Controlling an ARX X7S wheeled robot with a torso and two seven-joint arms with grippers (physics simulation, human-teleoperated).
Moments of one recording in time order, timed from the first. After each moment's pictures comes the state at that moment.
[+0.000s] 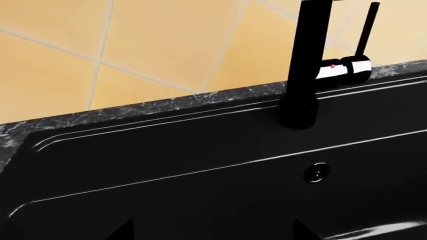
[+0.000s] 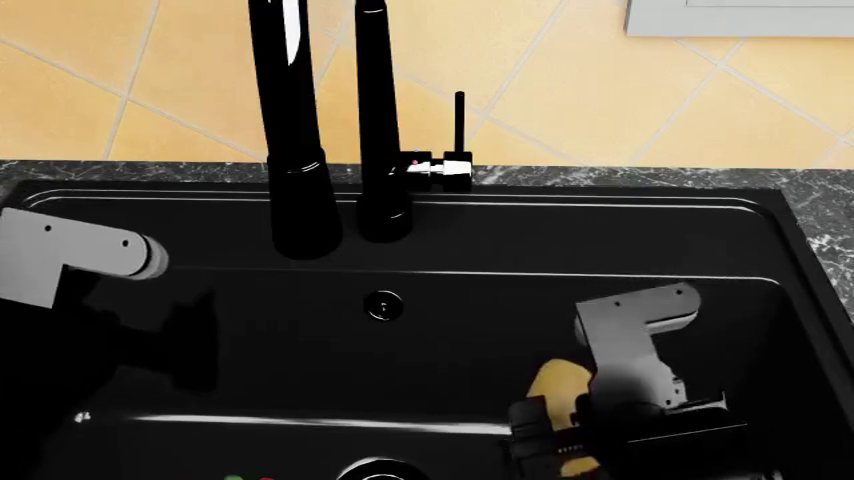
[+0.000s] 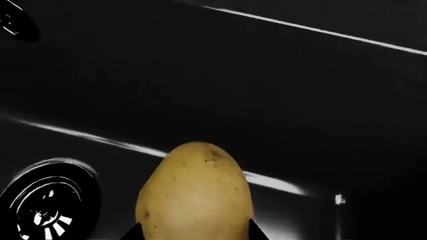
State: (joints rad) left arm -0.71 -0.35 0.20 0.21 -0.58 -1.13 -0.22; right arm 0.83 0.28 -0.30 0.48 0.22 0.99 -0.20
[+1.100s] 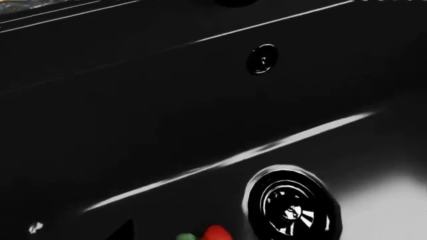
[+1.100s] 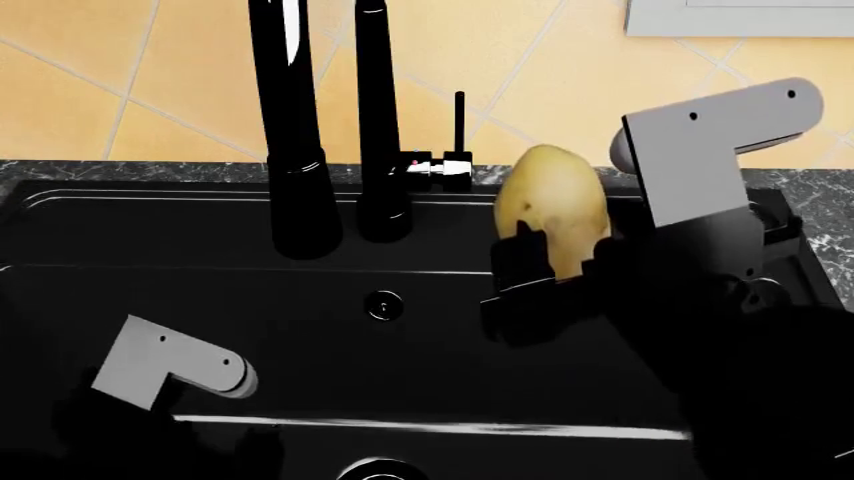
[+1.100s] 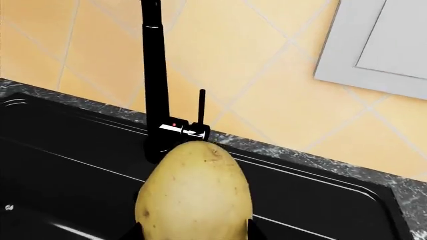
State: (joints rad) left arm -0.63 -0.34 0.37 0.12 -0.60 -1.14 -0.17; right arm 0.94 0.38 -0.01 -0.42 0.67 1.56 0.07
